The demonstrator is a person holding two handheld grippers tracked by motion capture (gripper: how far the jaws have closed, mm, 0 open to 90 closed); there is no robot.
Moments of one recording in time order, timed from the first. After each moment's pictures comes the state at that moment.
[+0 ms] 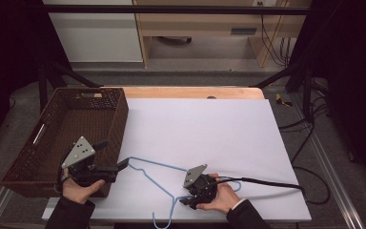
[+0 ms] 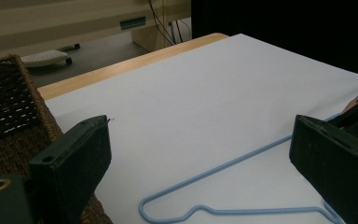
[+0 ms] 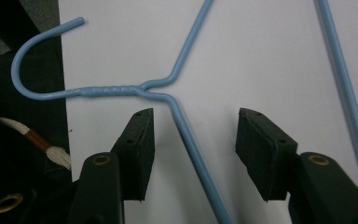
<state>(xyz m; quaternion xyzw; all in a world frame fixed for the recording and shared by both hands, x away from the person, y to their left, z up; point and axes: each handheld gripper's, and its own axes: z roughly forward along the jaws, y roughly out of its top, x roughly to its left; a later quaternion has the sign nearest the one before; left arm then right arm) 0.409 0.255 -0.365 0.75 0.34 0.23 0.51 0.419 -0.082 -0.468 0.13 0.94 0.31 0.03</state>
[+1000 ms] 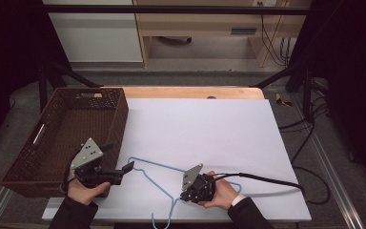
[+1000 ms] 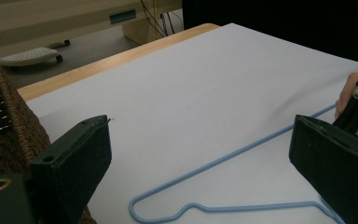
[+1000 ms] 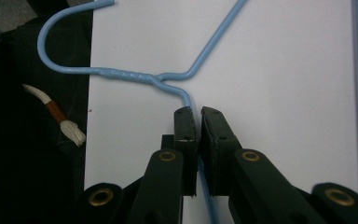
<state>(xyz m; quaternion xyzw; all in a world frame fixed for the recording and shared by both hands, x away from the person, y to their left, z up) 0.410 0.242 -0.370 0.77 0.32 0.23 0.50 0.425 -0.078 -0.464 0.05 0.95 0.30 0.00</state>
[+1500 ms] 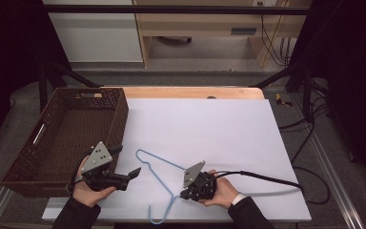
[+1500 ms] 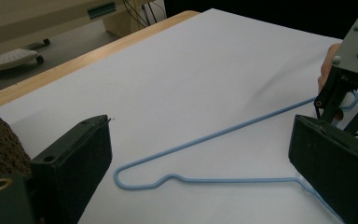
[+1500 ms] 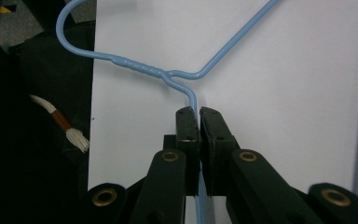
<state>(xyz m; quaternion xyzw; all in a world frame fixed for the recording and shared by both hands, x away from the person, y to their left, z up) 0.408 0.227 -0.377 0.80 0.28 0.21 0.49 0.428 -0.081 -0.460 0.06 0.95 0.31 -0.01</state>
